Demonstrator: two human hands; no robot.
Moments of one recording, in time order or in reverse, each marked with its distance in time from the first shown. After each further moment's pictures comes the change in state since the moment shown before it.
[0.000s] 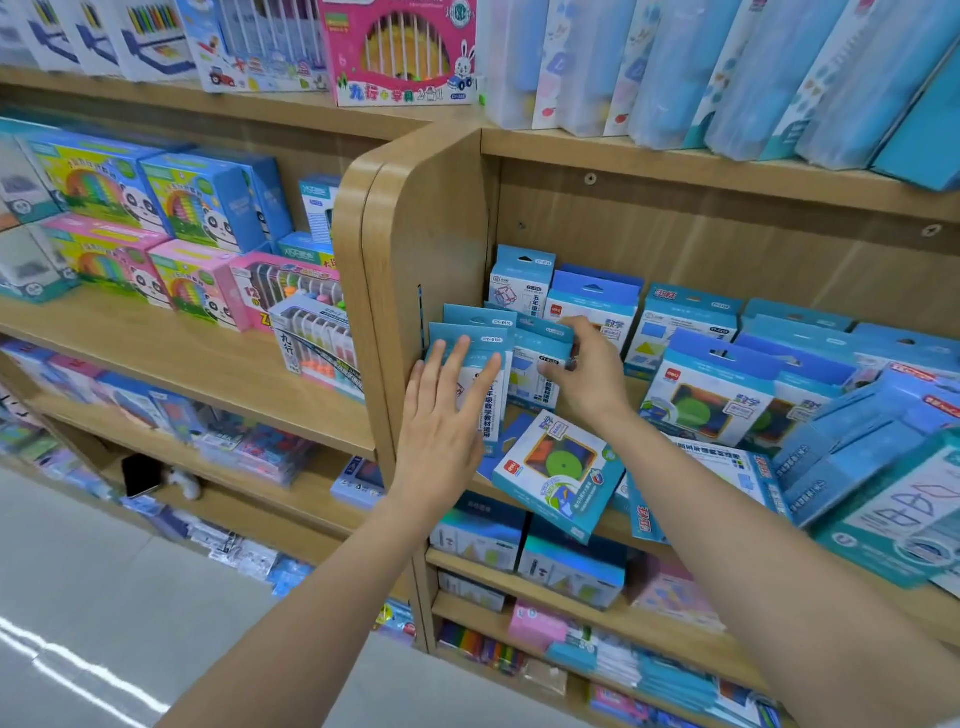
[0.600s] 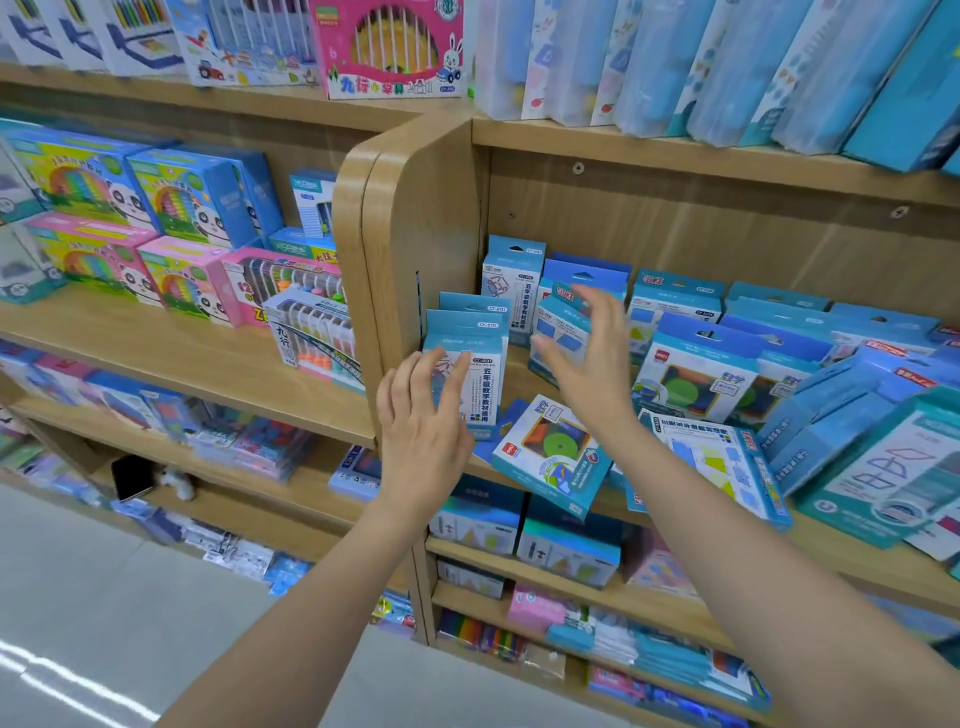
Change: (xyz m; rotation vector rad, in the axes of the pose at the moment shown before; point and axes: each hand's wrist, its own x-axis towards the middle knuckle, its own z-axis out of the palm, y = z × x) left_hand -0.022 -0.005 -0.006 -0.002 0.141 -0.075; right_hand -0.044 -0.030 -0.018 0.003 0.212 -0.162
